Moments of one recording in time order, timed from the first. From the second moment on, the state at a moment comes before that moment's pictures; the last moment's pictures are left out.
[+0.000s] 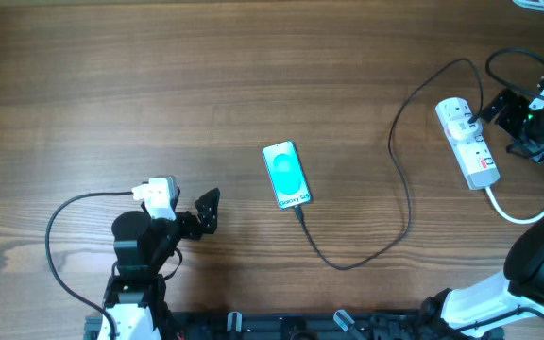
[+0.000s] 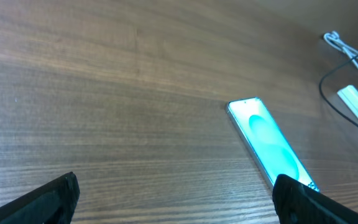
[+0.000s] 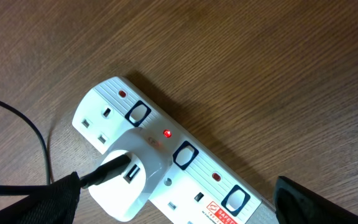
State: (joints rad) left arm 0.01 0.81 0.01 0.32 0.39 -0.30; right arm -0.50 1.78 1.31 -0.68 -0.18 0.20
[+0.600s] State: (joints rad) left arm -0.01 0.01 0.01 -0.05 0.30 -0.25; right arm -0.50 1.78 1.31 -0.68 -0.19 0.20
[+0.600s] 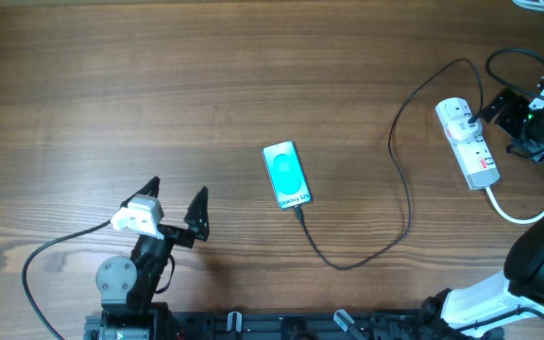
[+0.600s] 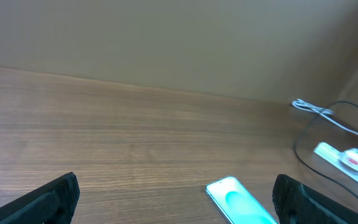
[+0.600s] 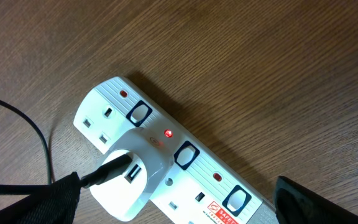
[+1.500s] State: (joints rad) left arm -0.01 0.01 0.01 -0.06 0.17 -0.25; right arm -0.50 1.78 1.31 -0.68 -0.19 0.20
